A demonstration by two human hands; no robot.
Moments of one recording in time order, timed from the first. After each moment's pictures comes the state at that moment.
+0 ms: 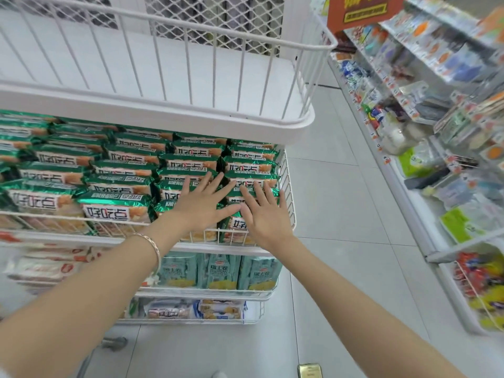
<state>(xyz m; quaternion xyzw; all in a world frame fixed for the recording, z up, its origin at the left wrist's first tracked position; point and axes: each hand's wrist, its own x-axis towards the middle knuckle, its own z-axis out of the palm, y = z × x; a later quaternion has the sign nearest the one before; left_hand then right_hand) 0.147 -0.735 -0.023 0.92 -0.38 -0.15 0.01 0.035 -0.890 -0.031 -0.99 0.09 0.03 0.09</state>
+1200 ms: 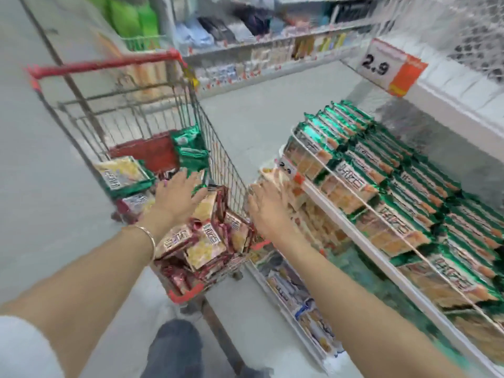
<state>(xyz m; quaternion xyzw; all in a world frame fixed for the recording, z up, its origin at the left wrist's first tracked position) 0.011 -0.154 -0.077 0.97 0.18 -0.08 0.14 0.083 -0.381 -0.065 -0.94 -0.27 0.08 0.20</state>
